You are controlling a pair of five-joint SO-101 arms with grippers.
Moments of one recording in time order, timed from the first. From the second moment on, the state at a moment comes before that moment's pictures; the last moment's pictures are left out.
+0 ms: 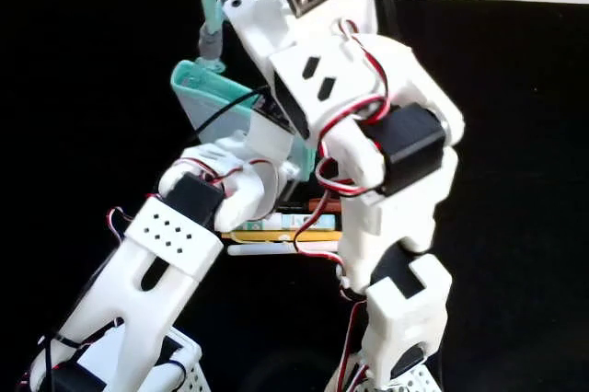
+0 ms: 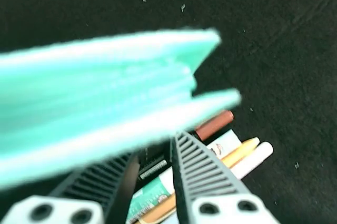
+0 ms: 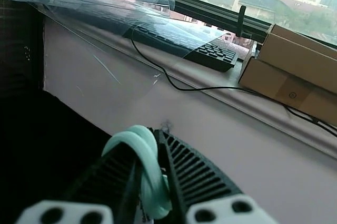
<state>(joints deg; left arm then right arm) 23.9 -34.3 34.4 56.2 -3.8 -33.2 16.5 -87.7 77.8 13.2</state>
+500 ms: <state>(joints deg) 21.9 -26.4 30.8 51.4 -3.8 -33.2 17.1 -87.7 80.2 12.4</state>
